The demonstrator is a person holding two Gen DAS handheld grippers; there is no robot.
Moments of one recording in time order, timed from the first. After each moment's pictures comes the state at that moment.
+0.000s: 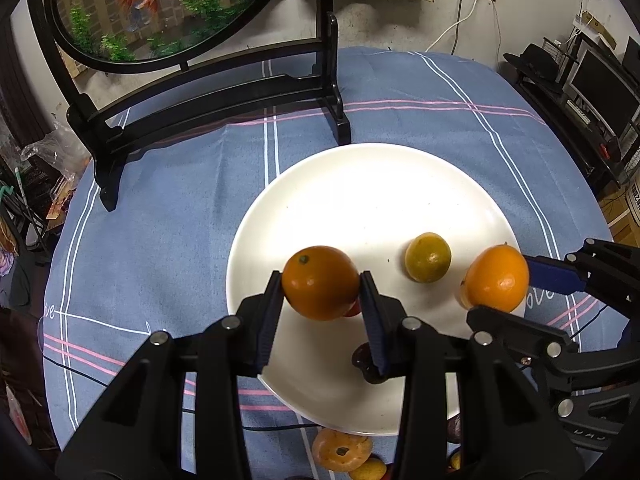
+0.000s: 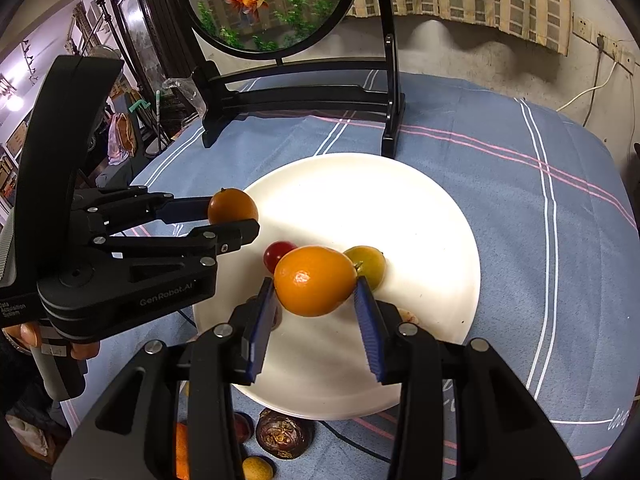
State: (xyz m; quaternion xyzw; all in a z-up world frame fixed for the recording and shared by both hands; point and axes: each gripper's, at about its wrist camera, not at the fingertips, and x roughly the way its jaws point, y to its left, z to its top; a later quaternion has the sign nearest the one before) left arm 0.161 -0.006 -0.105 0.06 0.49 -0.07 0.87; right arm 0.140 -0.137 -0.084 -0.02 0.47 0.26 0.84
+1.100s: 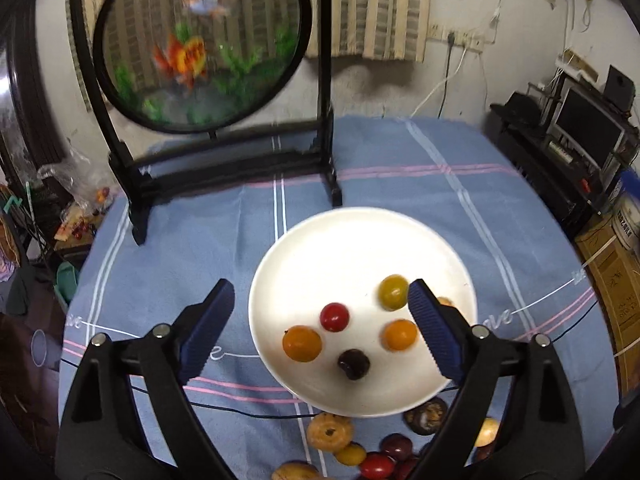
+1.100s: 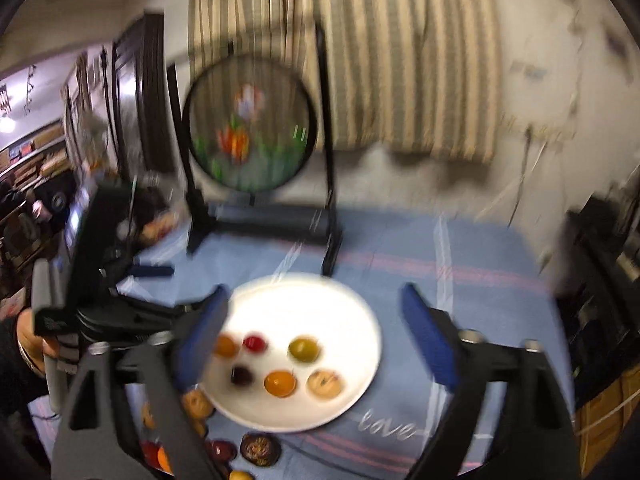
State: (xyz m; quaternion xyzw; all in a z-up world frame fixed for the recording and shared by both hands) left arm 0.110 0.000 -0.028 0.04 0.40 -0.08 0.91; right arm 0.057 -0.195 0.038 -0.02 0.25 0.18 0.95
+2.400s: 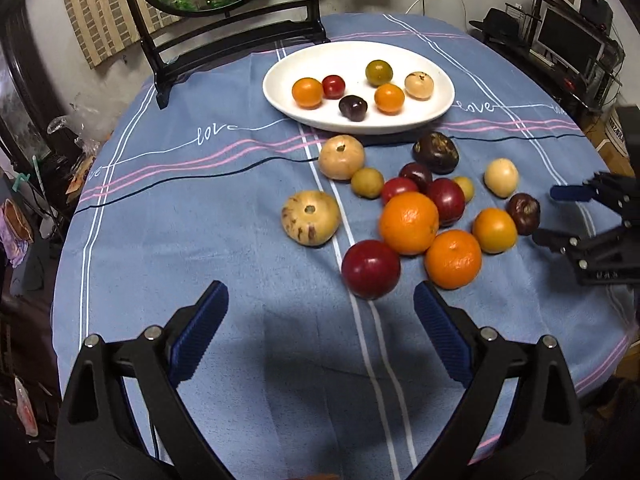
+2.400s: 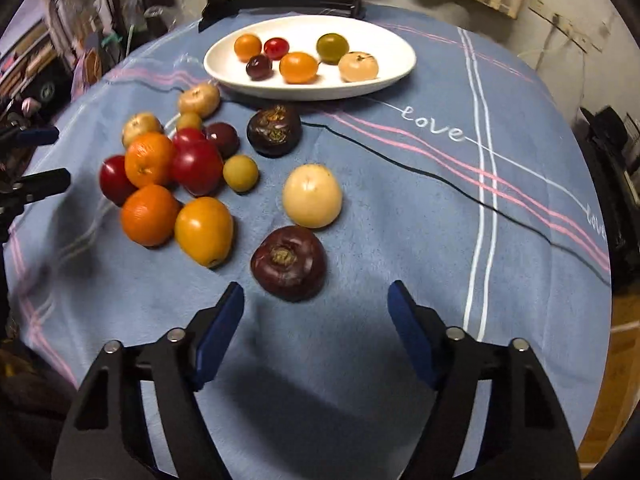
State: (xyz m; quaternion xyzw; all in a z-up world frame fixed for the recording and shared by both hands) left arm -0.092 0.050 -0.130 0.10 0.49 -0.08 0.87; right arm -0.071 -0.190 -0.144 -0.12 0.52 0.17 0.83
